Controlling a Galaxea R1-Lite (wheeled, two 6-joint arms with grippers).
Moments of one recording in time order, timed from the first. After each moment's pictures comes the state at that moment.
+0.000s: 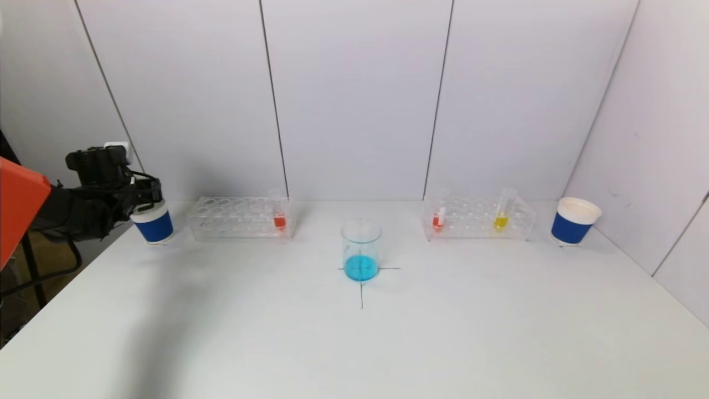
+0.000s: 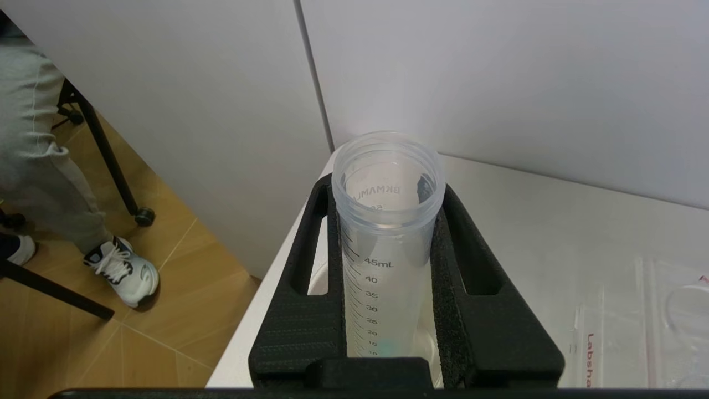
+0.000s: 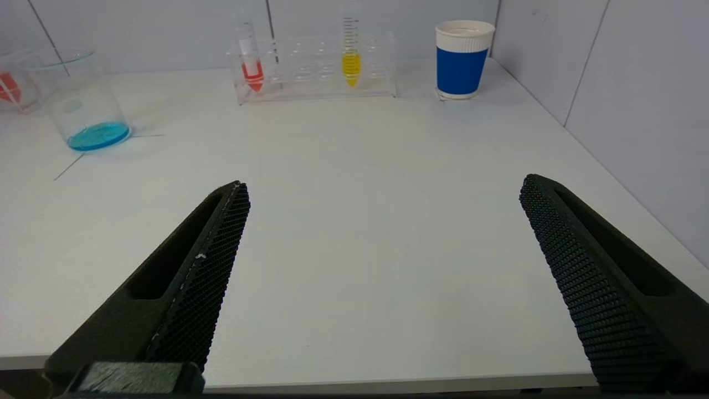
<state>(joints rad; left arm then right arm) 0.27 2.29 -1.44 -0.65 0.11 0.06 0.00 0.00 0.00 -0.01 -0.02 0.05</state>
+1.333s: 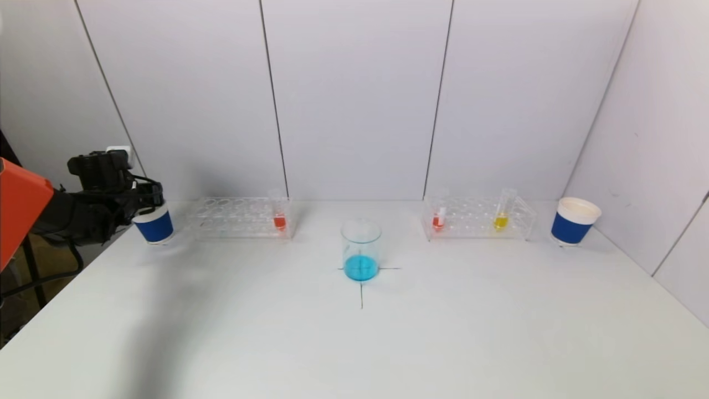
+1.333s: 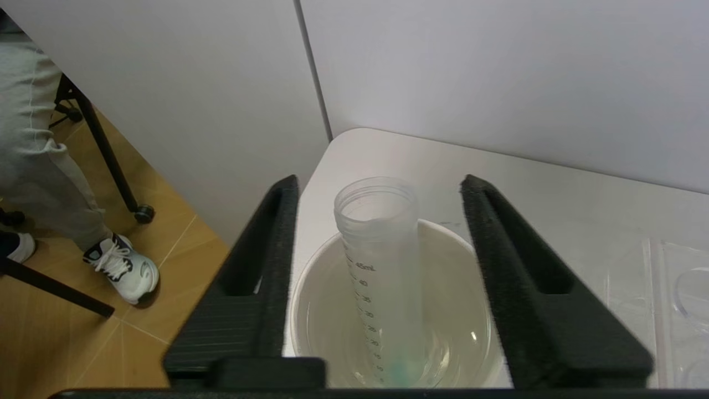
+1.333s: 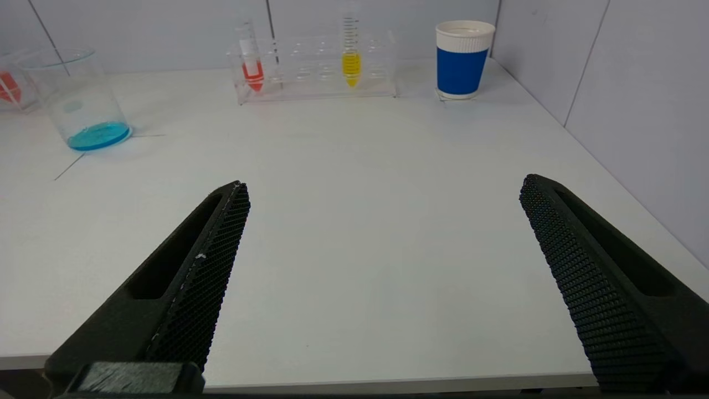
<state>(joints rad) 0.26 2.30 -1.40 -0.69 0.11 0.07 0.00 0.00 0.00 -0.01 -0.02 0.05</state>
